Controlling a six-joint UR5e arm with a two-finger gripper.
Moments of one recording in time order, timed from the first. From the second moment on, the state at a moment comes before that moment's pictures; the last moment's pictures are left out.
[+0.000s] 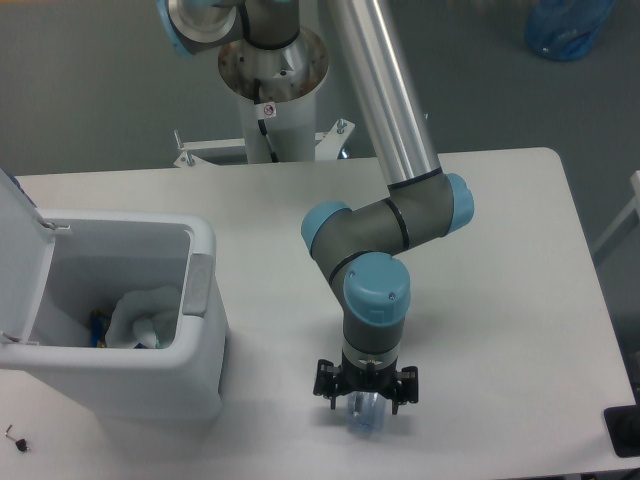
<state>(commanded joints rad) 2.40 -2.28 -1.47 -0.75 1.52 0.50</state>
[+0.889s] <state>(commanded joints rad) 2.39 -2.30 -1.45 -0.75 1.57 0.49</state>
